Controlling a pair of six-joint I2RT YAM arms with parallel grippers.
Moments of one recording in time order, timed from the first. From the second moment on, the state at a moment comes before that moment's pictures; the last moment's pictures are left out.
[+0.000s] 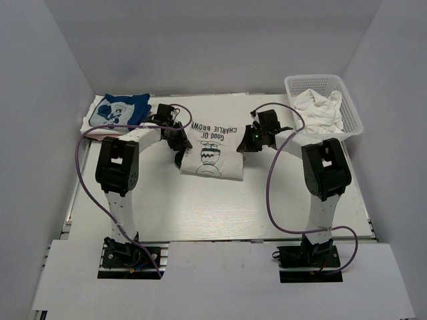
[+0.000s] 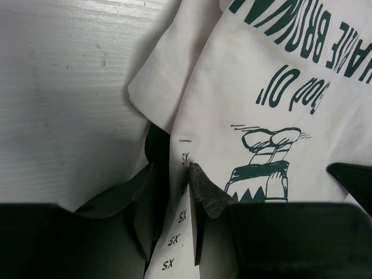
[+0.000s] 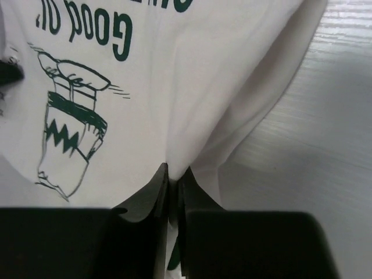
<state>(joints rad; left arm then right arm) -0.25 2.04 1.44 -0.40 0.27 -0.61 0.35 1.96 1.27 -0.17 -0.38 0.41</state>
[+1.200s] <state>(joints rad) -0.25 2.10 1.47 -0.41 0.31 -0.62 0.32 1.99 0.99 0.41 -0.52 0.67</state>
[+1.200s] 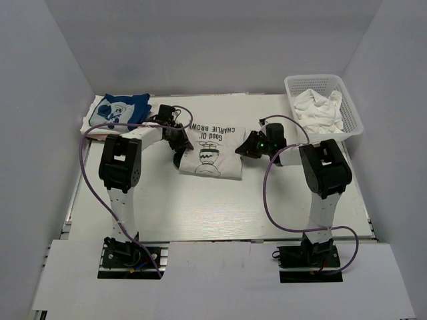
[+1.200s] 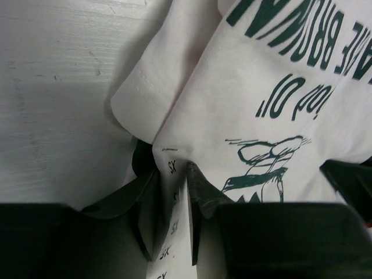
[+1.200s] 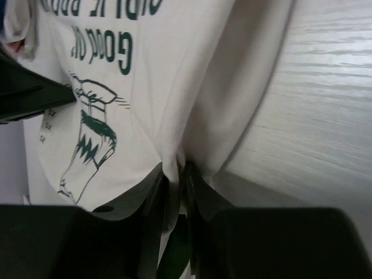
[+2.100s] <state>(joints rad) -0.25 2.07 1.51 -0.51 0.19 -0.44 0.32 1.71 1.04 -0.07 -0.27 0.34</state>
